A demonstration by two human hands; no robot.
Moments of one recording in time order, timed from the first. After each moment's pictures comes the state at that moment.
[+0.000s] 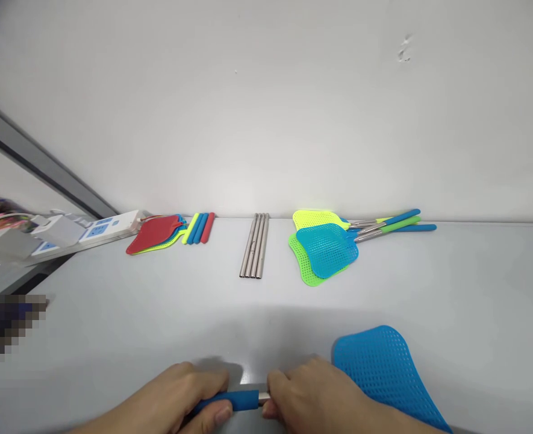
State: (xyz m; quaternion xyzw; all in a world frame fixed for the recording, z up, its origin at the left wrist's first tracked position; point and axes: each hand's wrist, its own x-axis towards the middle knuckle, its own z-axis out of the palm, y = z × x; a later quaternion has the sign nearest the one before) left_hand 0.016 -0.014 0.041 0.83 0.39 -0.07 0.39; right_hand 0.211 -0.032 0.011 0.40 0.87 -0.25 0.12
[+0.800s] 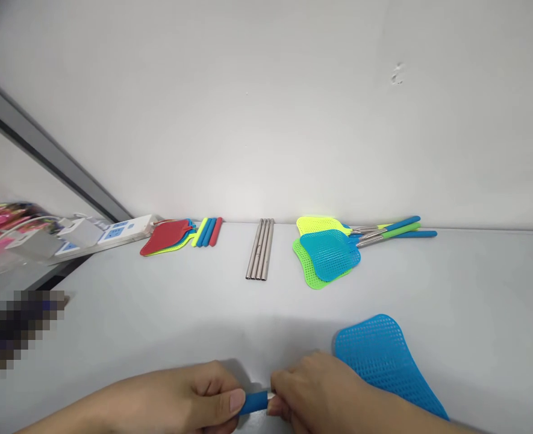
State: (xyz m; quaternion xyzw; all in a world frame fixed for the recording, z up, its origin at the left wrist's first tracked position) left_hand 0.015 -0.009 0.030 0.55 0.41 -0.15 0.71; right_hand 0.214 -0.033 0.041 0.41 0.85 -0.30 0.12
